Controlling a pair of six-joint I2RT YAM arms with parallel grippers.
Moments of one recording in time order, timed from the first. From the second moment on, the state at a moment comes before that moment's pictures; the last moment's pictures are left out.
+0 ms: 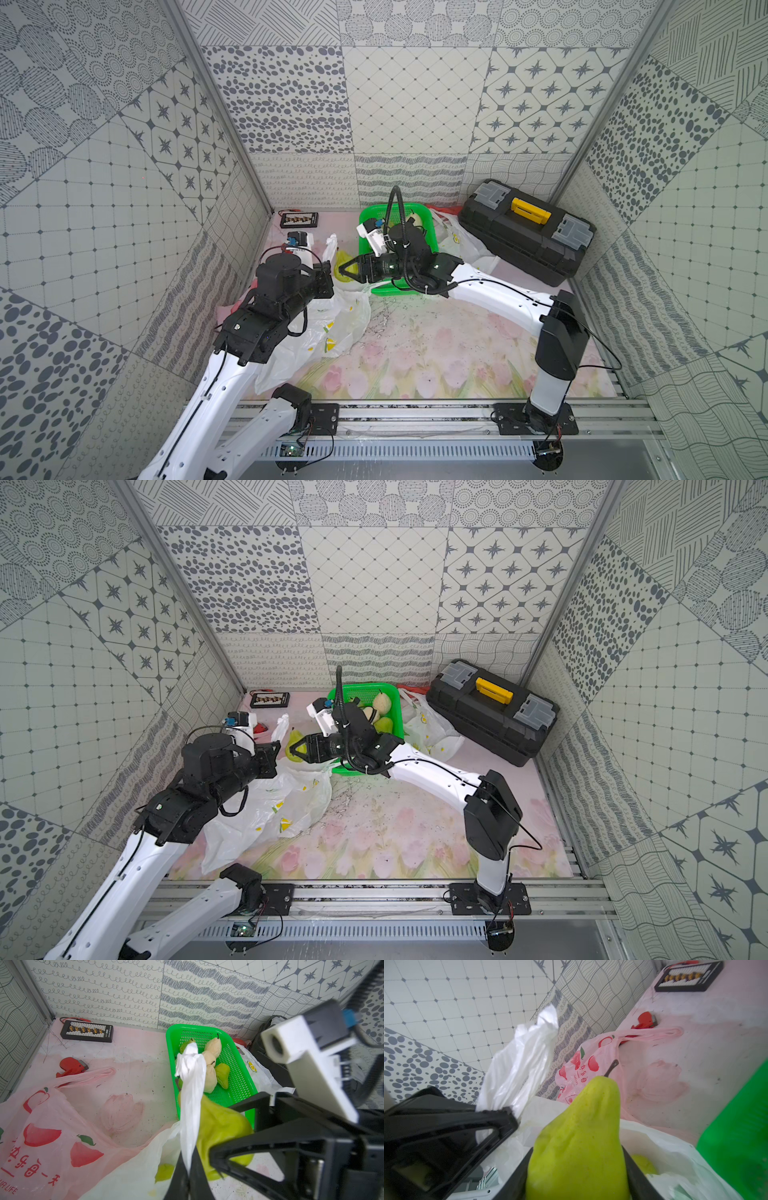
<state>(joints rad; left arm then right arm) -0.39 0.81 1.07 -0.72 -0.06 -0.34 0.92 1.86 1.60 -0.12 -0.46 0.60</state>
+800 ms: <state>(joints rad) -0.39 0.79 1.05 -0.74 0.00 -0.29 0.96 2.06 1.71 -0.37 -0.46 0.49</state>
